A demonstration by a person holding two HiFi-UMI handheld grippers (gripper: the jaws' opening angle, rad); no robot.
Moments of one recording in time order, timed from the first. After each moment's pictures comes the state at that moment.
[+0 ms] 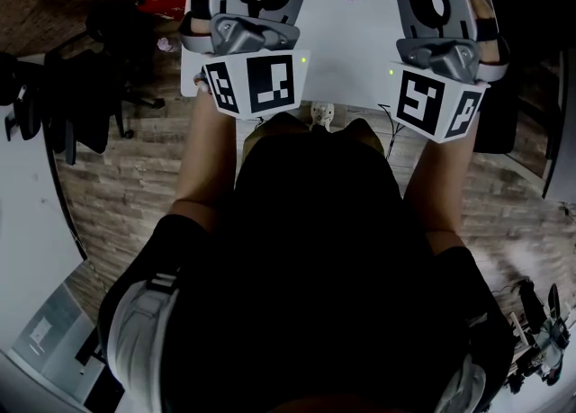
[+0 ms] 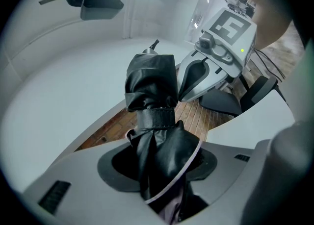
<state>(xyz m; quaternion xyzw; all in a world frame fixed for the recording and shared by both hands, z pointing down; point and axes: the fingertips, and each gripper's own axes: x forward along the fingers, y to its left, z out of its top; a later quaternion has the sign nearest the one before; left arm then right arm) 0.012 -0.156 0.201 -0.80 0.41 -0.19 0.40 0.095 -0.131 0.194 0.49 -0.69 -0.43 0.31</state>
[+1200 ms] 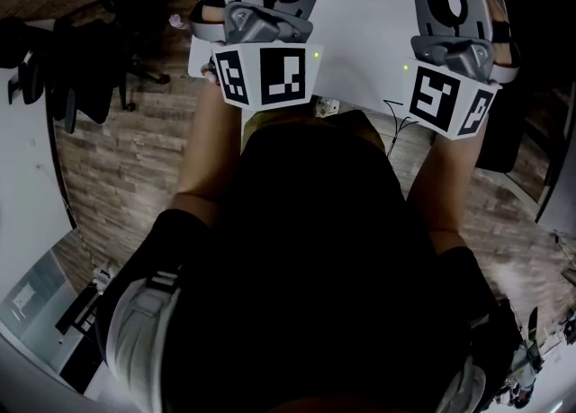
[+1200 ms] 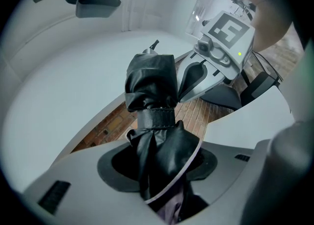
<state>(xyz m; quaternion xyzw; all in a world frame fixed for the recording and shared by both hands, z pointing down) -0.003 -0.167 0.213 -0.79 0.43 -0.22 0.38 0.084 -0.154 0.207 0.47 -0.72 -0.43 0.29</state>
